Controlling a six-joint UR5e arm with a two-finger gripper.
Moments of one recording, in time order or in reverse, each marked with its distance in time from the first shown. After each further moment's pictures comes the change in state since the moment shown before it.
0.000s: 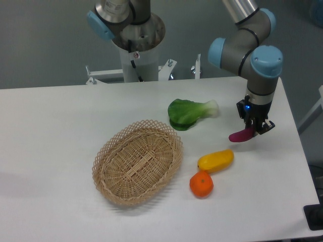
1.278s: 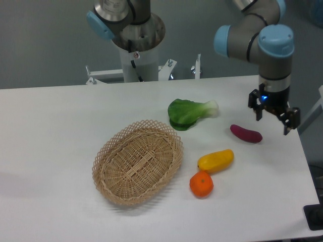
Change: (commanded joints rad) arm -0.008 0.120 0.176 -0.041 -0.014 -0.135
